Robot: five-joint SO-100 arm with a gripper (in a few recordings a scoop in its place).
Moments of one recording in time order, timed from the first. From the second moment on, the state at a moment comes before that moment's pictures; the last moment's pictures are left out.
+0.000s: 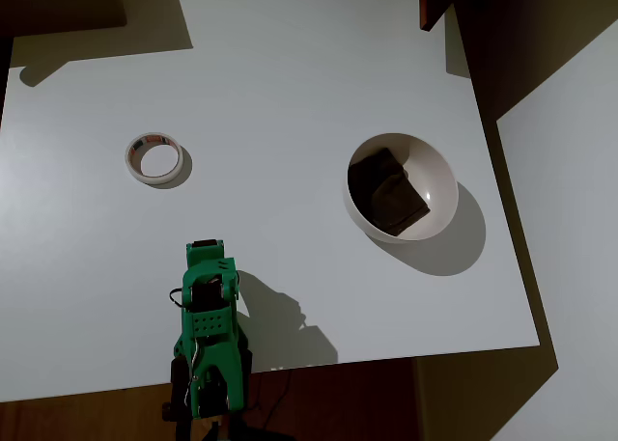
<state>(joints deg) -1.1 189.1 164.7 74.8 2.2</state>
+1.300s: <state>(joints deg) -10.8 94.0 92.5 79.5 7.1</state>
